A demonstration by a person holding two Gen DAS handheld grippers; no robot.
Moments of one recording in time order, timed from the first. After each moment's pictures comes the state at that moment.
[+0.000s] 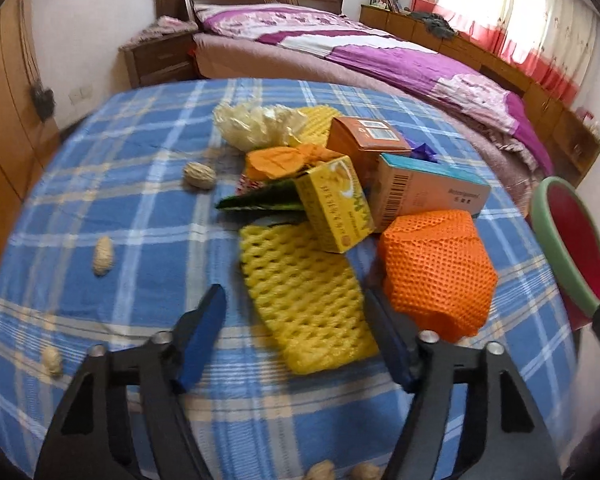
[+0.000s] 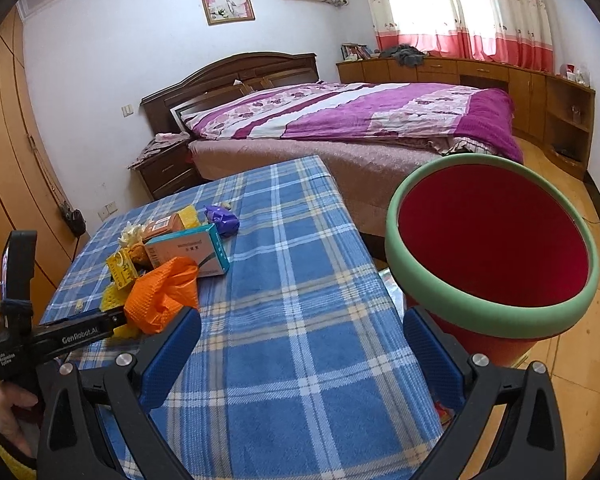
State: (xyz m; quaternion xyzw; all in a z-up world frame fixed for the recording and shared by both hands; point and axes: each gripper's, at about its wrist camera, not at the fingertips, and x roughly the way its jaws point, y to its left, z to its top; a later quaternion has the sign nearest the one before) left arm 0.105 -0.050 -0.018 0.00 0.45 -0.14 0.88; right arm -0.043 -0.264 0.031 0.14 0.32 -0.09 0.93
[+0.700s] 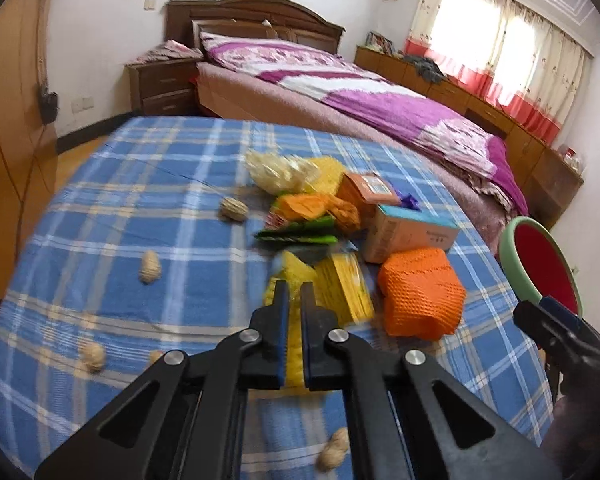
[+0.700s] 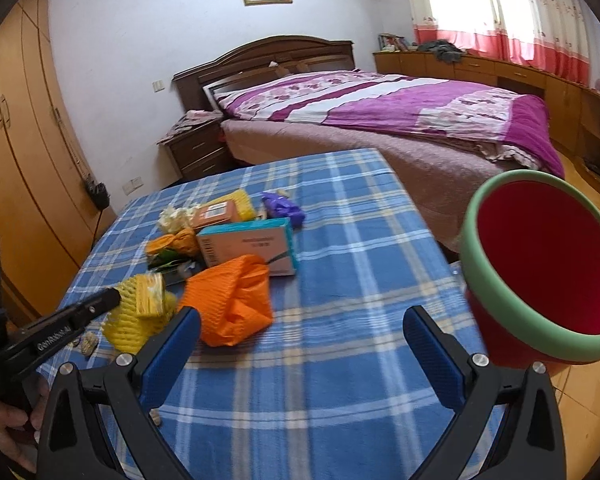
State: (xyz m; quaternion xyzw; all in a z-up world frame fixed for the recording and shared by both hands) left arm 0.080 -0.002 0.018 -0.04 0.38 -0.15 0.91; right arm -0.004 -0.212 0.040 0.11 0.34 -0.03 0.93
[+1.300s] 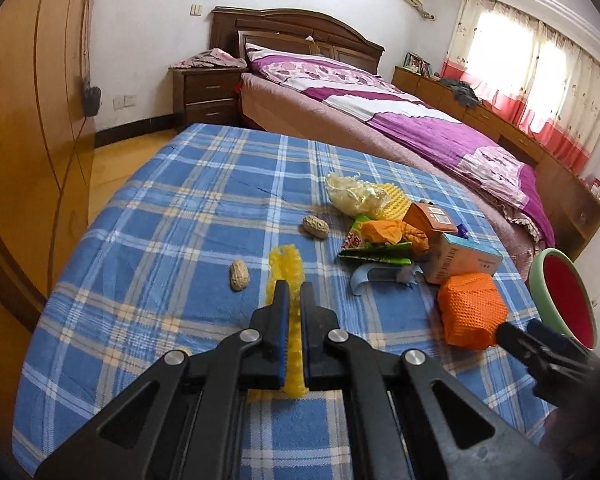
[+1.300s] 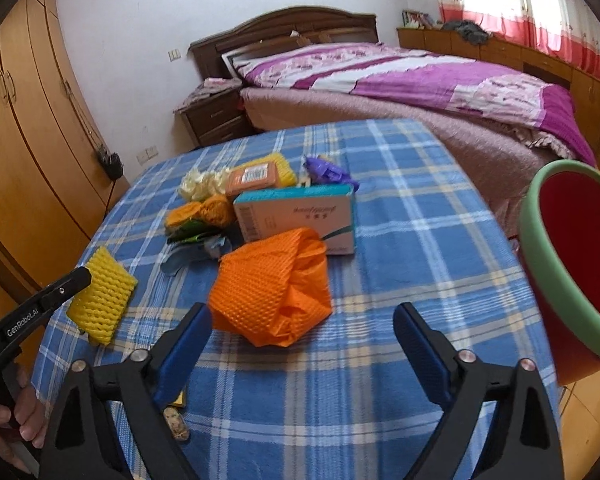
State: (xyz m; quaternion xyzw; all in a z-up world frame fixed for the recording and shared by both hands) left arm 0.081 0.050 0.020 -0.07 0.36 -0.09 0.92; right arm 0.030 -0.178 0.021 0.11 0.39 0.01 0.91
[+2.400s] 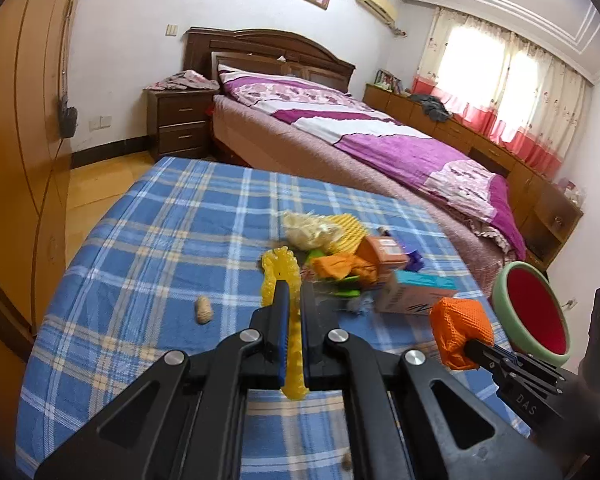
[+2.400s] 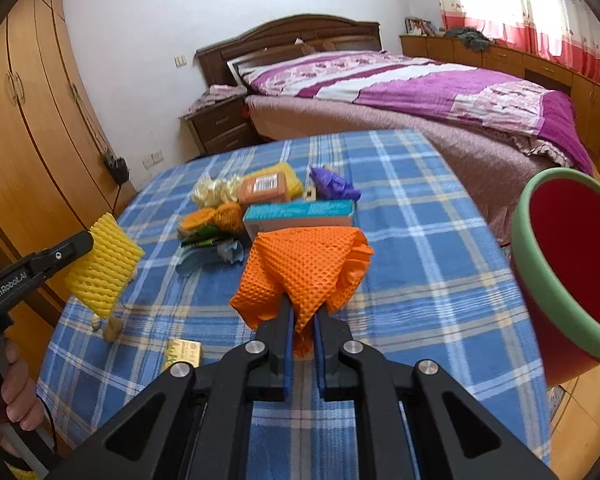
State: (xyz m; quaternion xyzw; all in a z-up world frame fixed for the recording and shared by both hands) left arm 0.070 0.034 0.058 -0.07 0.32 -0.14 0.93; right arm 0.009 -0.179 0.039 0.11 0.37 0.01 0.92
